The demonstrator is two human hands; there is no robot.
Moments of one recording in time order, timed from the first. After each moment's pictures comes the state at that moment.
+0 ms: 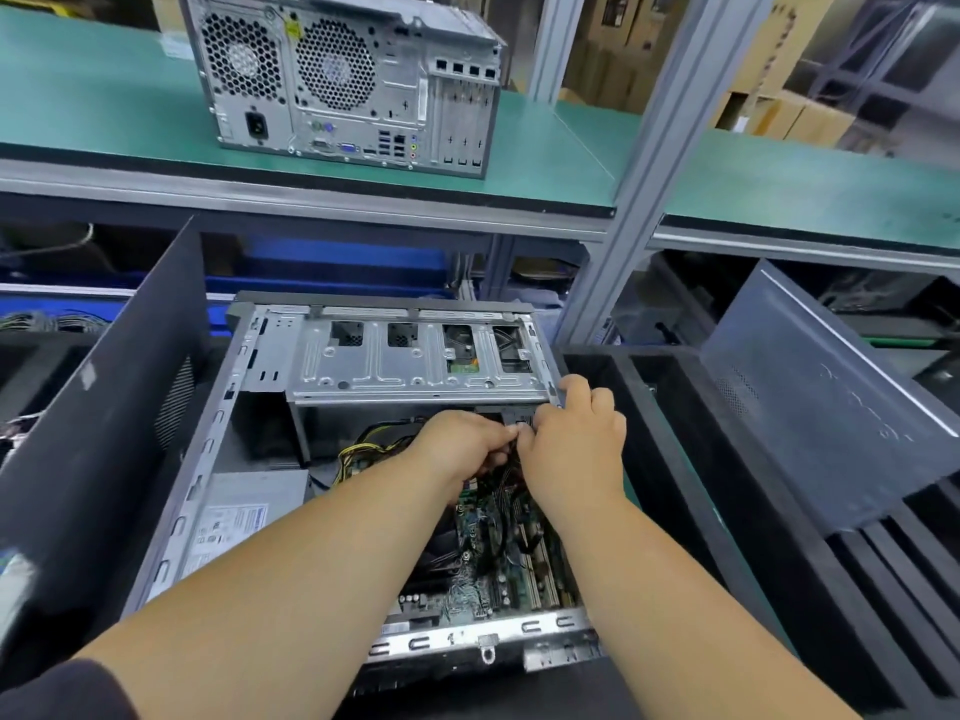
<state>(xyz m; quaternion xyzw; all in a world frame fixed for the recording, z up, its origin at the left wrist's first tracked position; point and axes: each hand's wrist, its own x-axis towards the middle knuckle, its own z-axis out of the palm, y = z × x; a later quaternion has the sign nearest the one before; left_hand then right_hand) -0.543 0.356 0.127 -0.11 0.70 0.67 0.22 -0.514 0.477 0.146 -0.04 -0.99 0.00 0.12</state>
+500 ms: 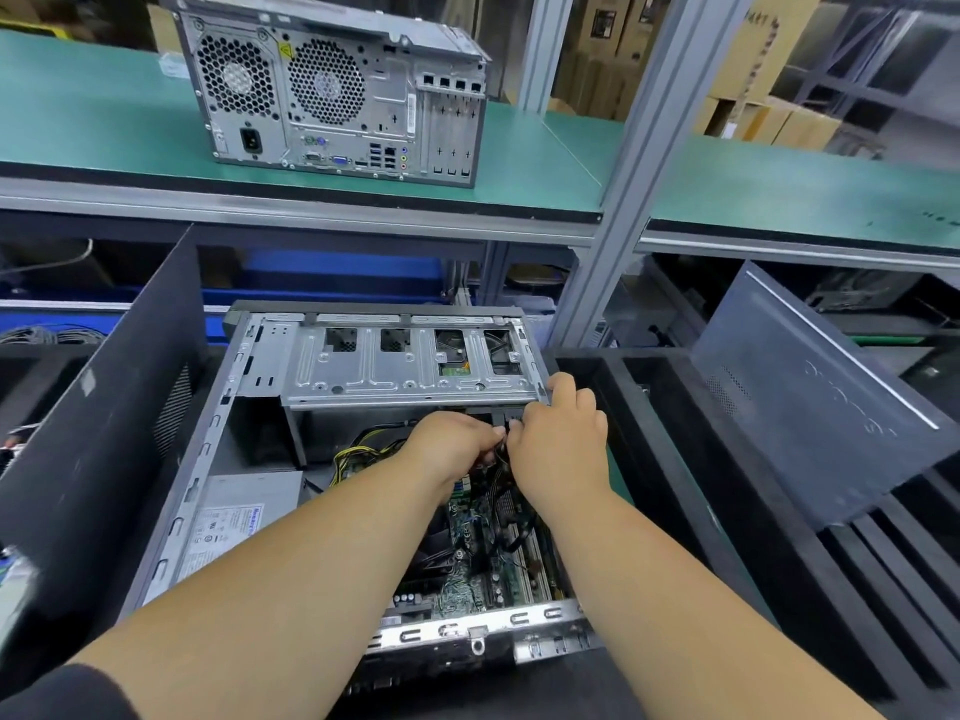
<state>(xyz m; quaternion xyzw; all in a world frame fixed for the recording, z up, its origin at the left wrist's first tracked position) -0.540 0.356 0.130 -0.10 0.74 0.64 0.19 -0.516 0.477 0.145 -0.04 -0.99 0.01 0.11</state>
